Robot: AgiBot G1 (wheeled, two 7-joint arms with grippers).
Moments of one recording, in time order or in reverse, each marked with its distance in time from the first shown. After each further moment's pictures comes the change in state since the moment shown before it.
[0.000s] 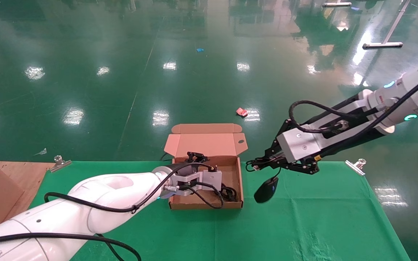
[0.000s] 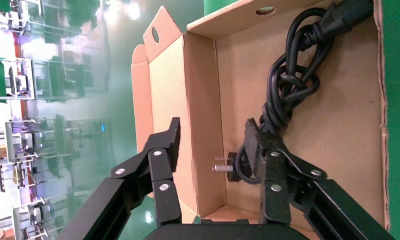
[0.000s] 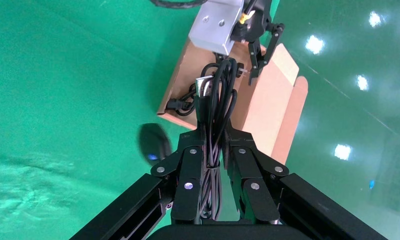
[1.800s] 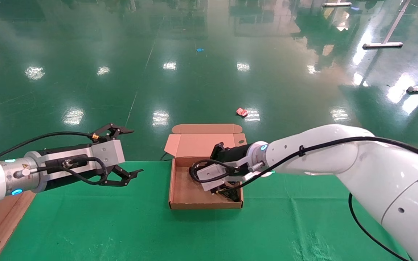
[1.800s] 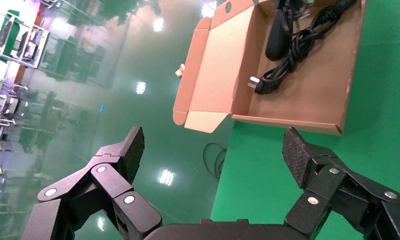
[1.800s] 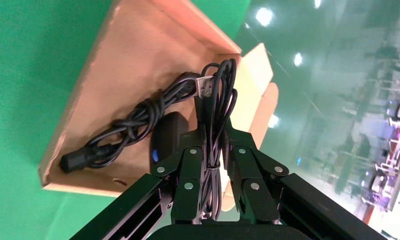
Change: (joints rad) left arm 0.013 -0.705 -0.242 -0.540 -0.601 0.234 0.285; right arm -0.320 -0.224 -0.399 0.151 0.106 0.831 0.088
